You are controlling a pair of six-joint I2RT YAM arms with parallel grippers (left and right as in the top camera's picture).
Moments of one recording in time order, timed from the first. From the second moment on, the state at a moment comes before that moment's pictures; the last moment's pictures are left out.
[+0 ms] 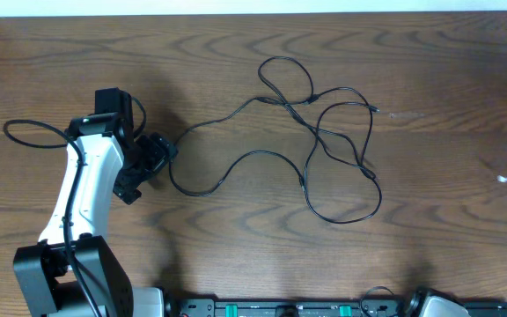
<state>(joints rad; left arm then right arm) 0.13 1.58 1.14 -1.06 0.09 -0.73 -0.37 1.27 1.24 -0.44 0.59 0.15</state>
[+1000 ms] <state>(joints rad) 0.13 1.58 1.14 -1.06 0.09 -0.73 -0.95 1.64 1.24 -0.09 0.27 0.01</state>
